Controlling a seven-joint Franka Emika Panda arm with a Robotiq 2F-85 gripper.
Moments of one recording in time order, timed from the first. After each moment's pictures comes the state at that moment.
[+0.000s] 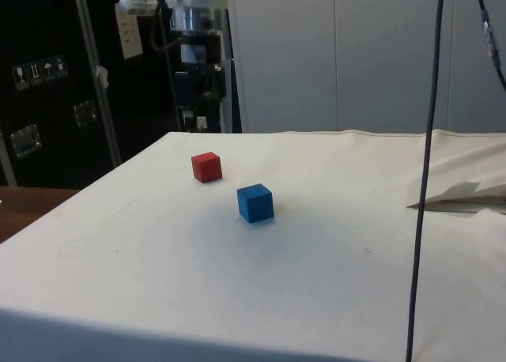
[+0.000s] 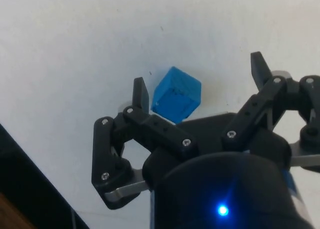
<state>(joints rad) 0.03 0.32 -0.14 -2.00 0.21 2.37 -0.19</state>
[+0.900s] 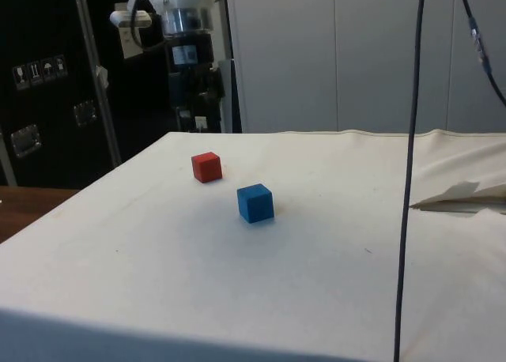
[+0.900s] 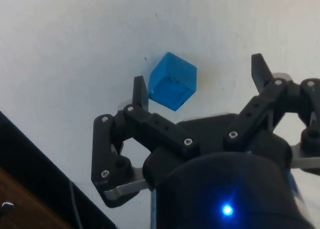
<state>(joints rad) 0.03 0.41 -0.16 -1.84 0.20 2.16 -0.15</state>
